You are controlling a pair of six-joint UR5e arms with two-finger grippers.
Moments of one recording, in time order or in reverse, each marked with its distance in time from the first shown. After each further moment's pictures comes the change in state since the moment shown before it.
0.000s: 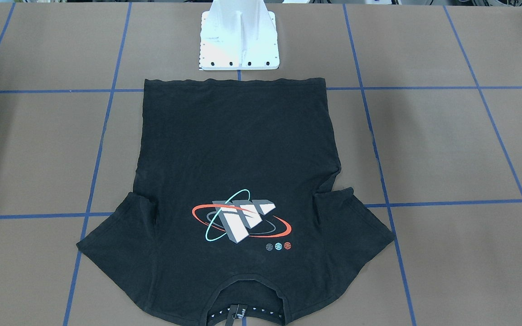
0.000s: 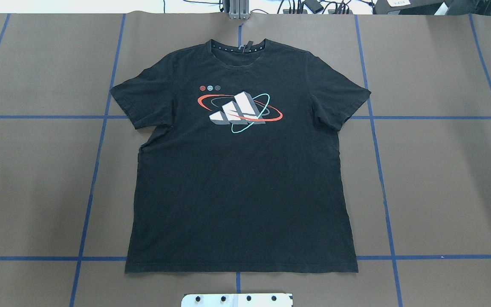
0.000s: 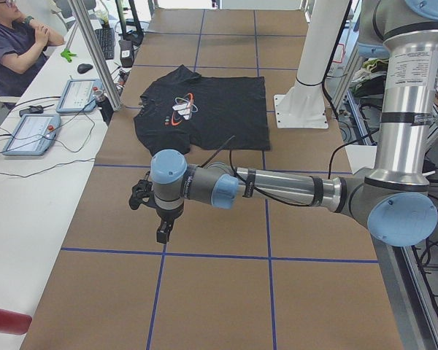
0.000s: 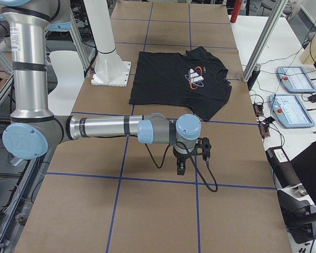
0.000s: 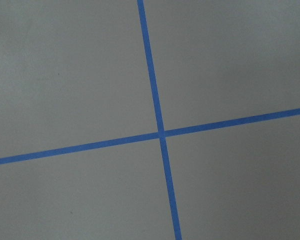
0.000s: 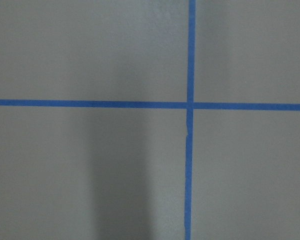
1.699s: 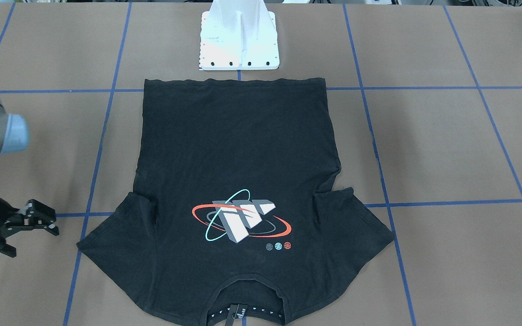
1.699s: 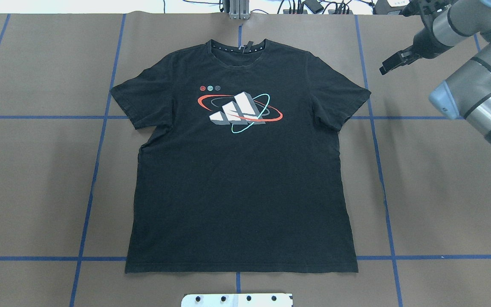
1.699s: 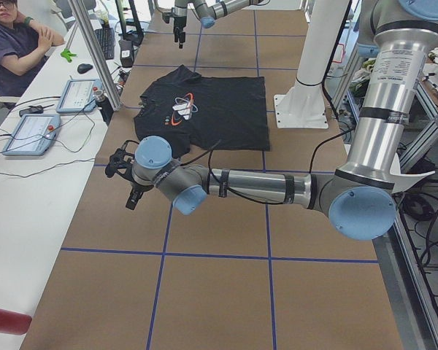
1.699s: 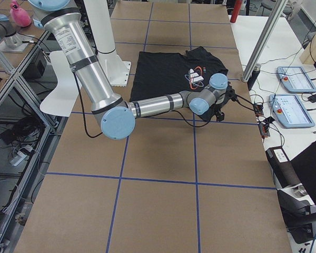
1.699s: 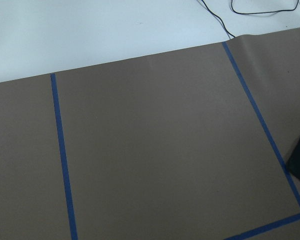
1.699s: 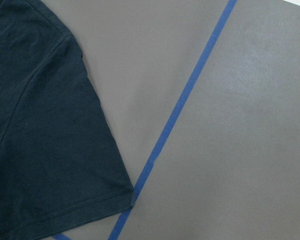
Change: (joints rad) left arm 0.067 -0.156 0.250 -0.648 -0.050 -0.432; right arm -0.444 0.481 -0.411 0.634 -0.167 0.366
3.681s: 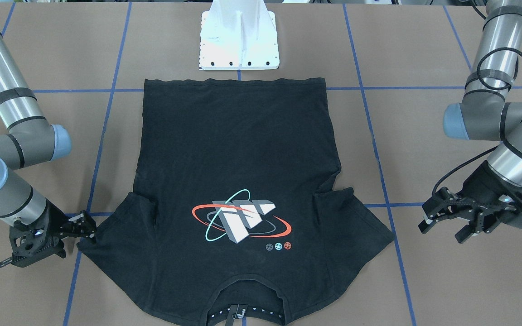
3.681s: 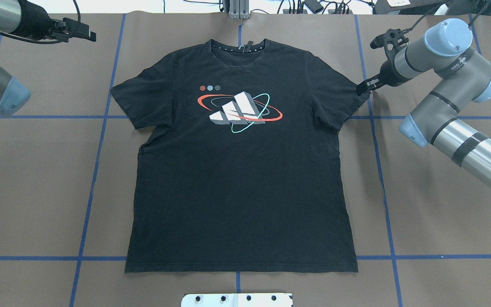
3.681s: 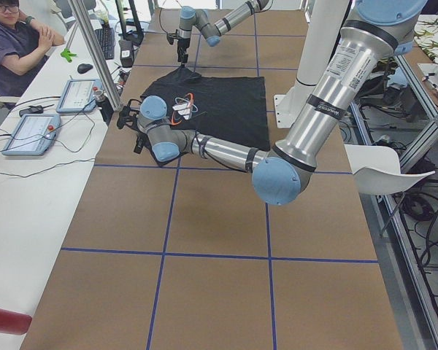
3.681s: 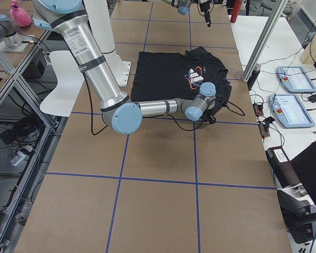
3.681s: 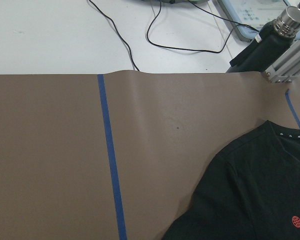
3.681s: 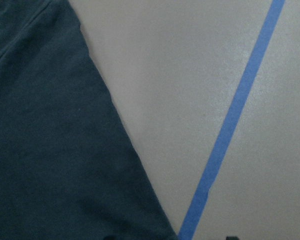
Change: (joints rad) left arm 0.353 -0.296 0.109 -0.125 0.226 -0.457; right arm -0.125 0.028 -0.159 0.182 -0.136 0.127
